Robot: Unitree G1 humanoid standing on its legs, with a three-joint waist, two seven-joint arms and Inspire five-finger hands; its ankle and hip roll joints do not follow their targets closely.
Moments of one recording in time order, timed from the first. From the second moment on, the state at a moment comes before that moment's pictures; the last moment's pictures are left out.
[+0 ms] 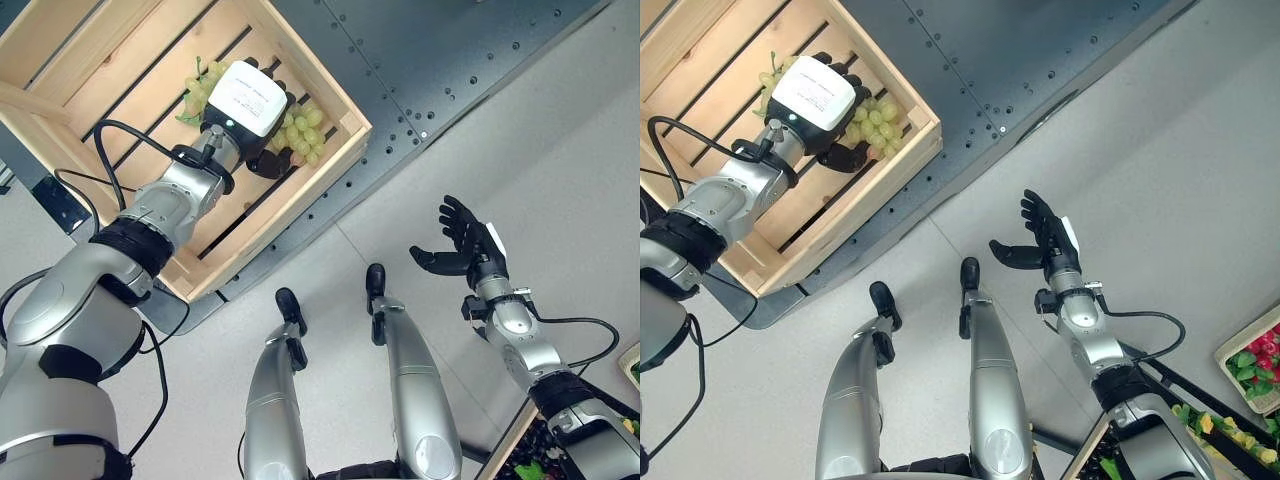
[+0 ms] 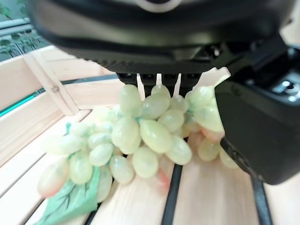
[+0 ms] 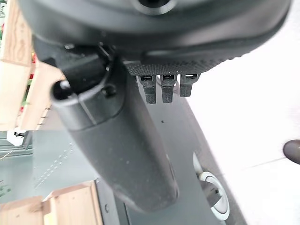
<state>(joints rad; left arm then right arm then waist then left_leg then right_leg) -1.29 0.82 -1.00 0.76 0.78 0.01 0.27 -0.40 -0.56 0.38 0.49 0.52 -0.28 -0.16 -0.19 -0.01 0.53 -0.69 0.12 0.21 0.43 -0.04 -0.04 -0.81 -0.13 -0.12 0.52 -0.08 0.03</state>
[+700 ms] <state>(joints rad) -1.48 0.84 -1.00 0.81 0.77 -0.06 0.20 -0.44 -0.56 0.37 0.46 0.53 -0.31 -0.22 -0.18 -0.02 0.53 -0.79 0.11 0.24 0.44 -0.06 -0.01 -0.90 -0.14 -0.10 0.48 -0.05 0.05</state>
